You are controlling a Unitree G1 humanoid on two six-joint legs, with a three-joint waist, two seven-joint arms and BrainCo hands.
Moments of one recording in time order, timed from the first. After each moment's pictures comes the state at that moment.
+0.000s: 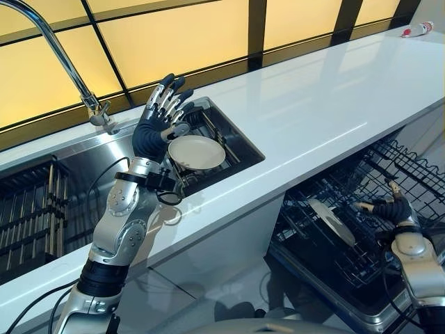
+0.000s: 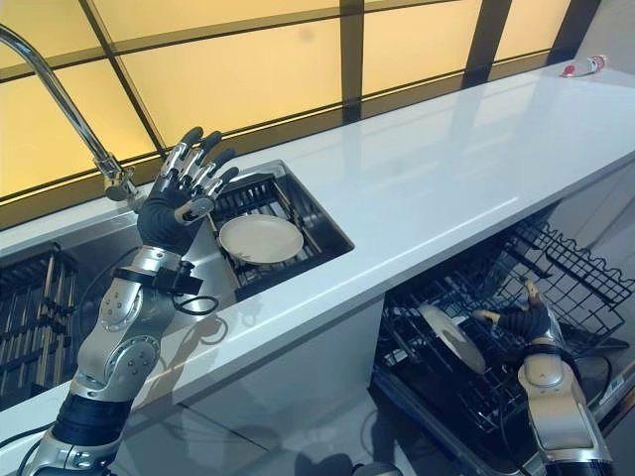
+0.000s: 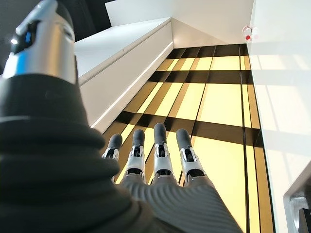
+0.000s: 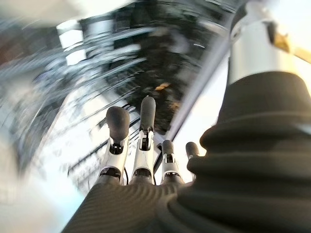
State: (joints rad) left arm -0.26 0.45 -0.10 -0.31 -0.68 -0.04 0.04; right arm 0.12 -0.58 -0.18 -0.12 0.17 0.35 -0.20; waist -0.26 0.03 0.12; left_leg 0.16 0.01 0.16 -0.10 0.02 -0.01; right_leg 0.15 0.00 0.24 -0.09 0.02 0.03
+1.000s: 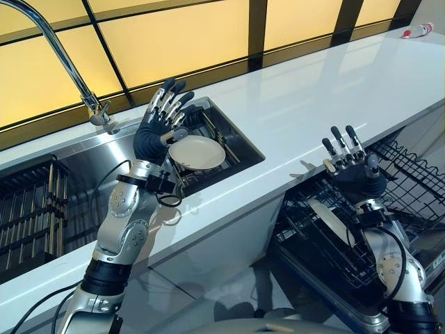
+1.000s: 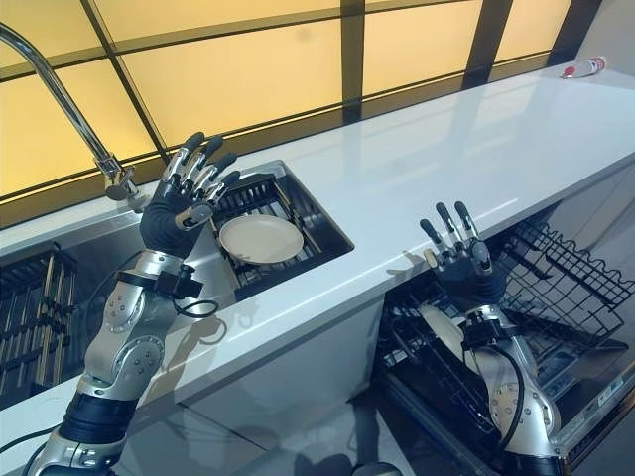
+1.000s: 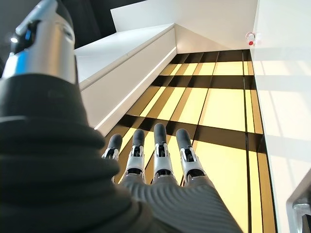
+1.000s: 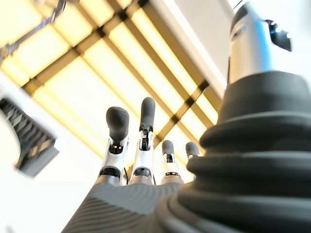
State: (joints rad) left arm -0.25 0.43 -0.10 -0.24 -0.68 -0.11 -0.06; right arm 0.04 -0.37 -0.20 -0.27 1.31 0.20 0.28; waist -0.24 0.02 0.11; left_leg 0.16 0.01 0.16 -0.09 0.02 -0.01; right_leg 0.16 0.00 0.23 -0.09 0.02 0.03
